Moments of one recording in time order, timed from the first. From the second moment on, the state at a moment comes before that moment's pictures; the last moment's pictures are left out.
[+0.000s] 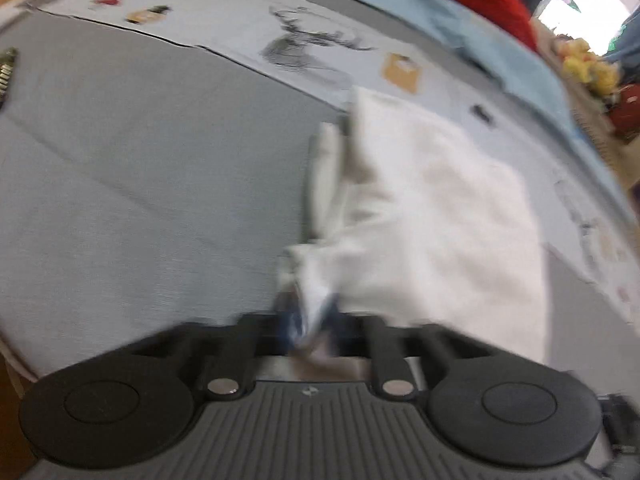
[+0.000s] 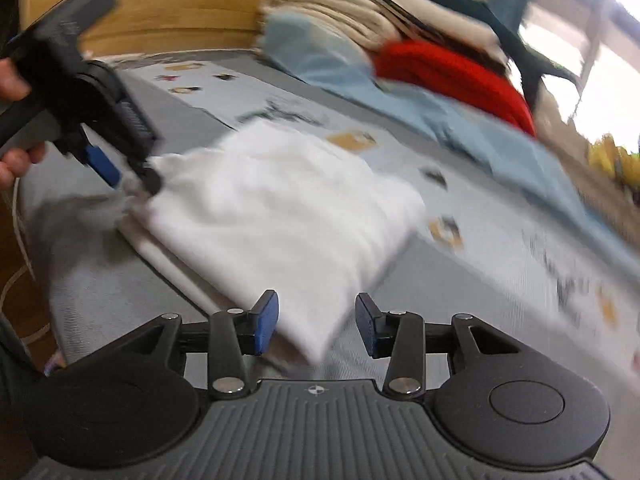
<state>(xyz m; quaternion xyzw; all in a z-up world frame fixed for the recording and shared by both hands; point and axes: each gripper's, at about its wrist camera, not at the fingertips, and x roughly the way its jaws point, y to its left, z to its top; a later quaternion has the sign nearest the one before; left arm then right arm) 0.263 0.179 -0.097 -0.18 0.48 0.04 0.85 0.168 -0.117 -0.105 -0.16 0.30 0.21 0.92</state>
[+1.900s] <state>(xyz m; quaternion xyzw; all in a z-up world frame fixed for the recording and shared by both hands) 0.345 0.181 -0.113 -0.27 0.55 0.03 0.79 0.441 -0.188 -0.112 0.12 0.47 0.18 0.86</state>
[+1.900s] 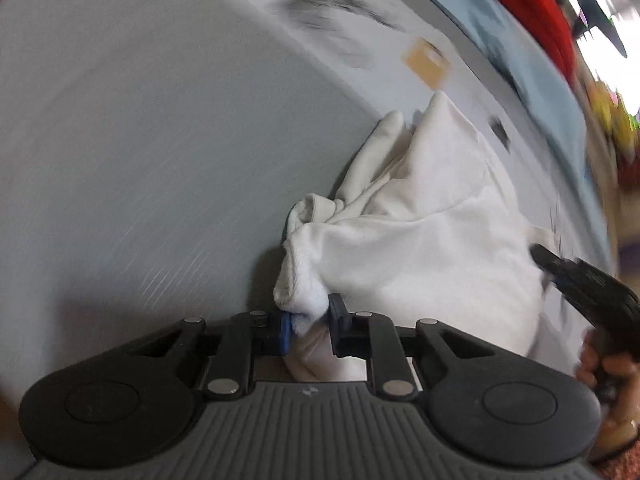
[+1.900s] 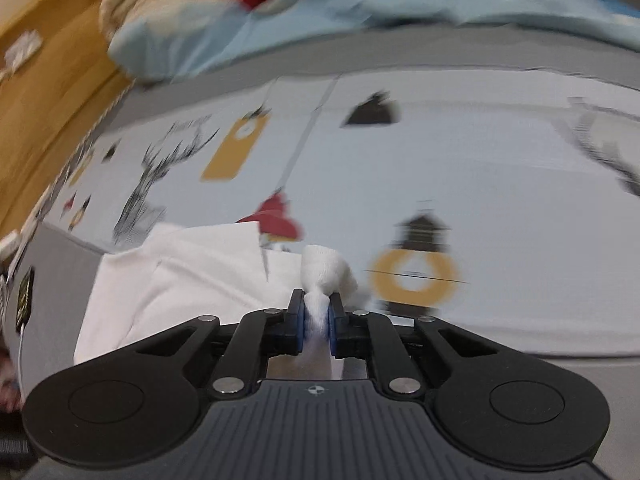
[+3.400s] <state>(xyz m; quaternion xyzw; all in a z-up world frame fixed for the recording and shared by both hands) 0.326 0.083 -0.104 -0.15 0.55 -0.02 0.82 0.324 -0.277 -0.129 0.20 0.47 0.09 0.86</state>
